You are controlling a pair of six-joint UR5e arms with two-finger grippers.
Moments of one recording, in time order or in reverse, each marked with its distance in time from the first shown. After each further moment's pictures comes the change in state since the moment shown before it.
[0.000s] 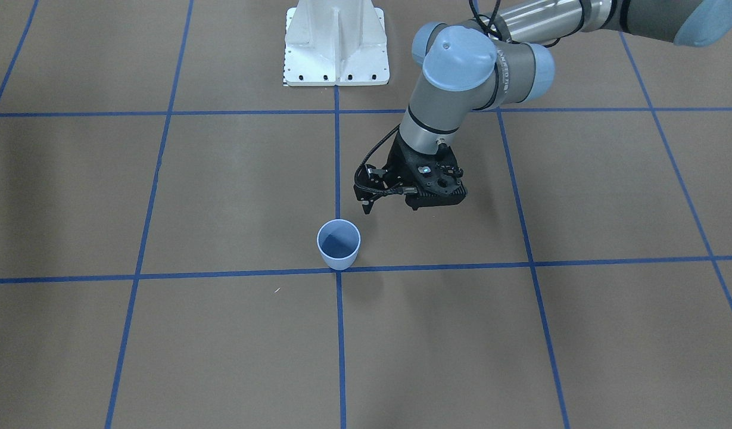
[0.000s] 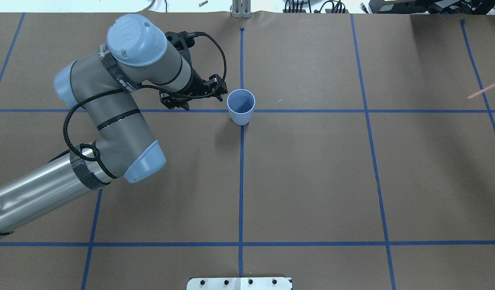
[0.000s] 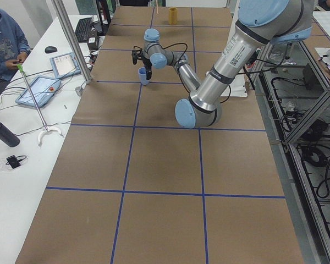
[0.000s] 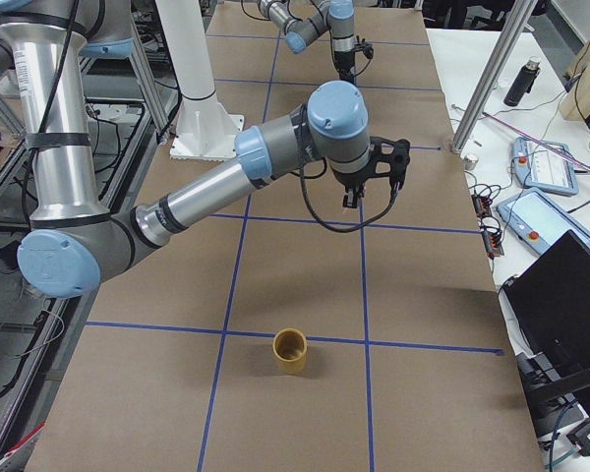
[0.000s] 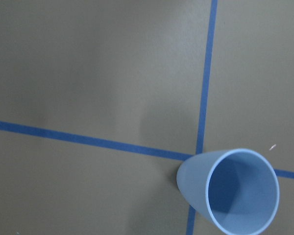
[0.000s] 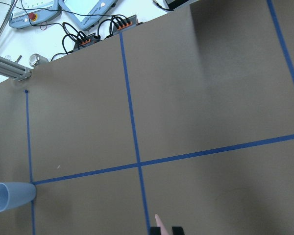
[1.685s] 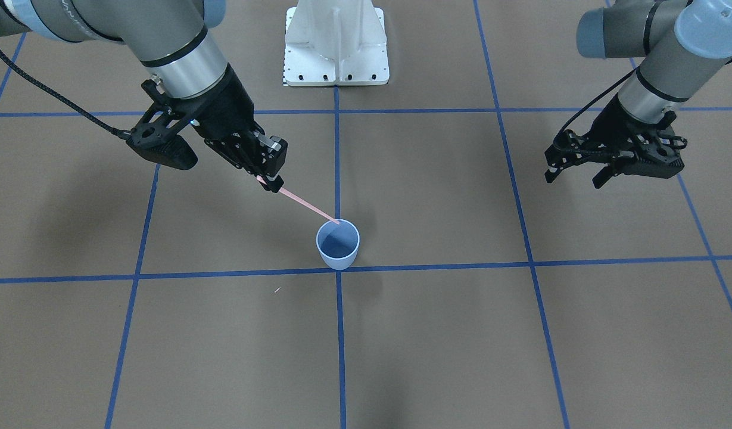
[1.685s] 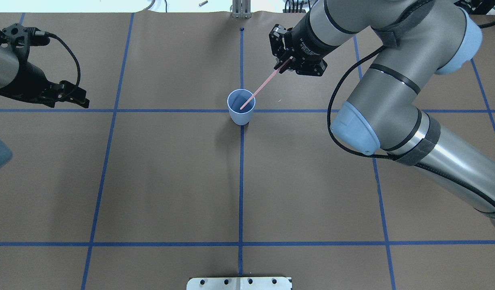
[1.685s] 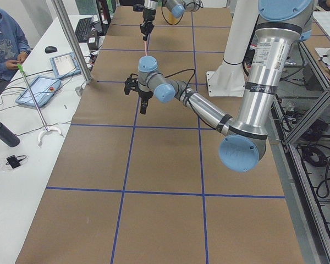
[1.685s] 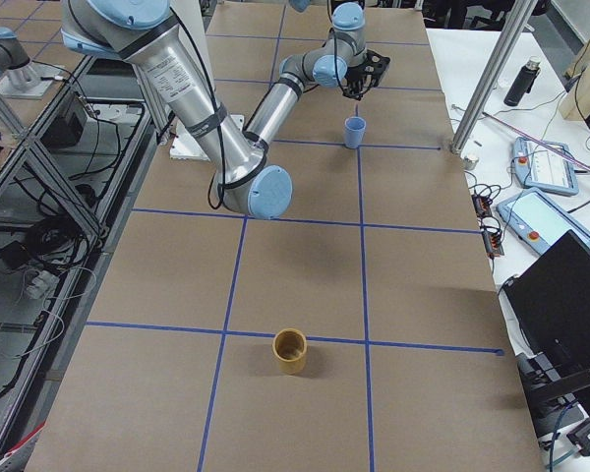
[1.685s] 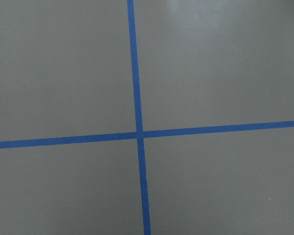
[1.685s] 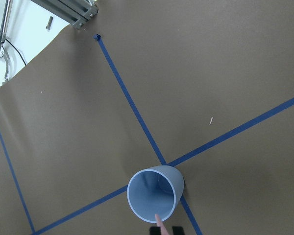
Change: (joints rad) left arm -0.275 0.503 -0.284 -0.006 -0.213 0.515; right arm -0.789 0.564 -0.206 0.245 -0.608 1.101
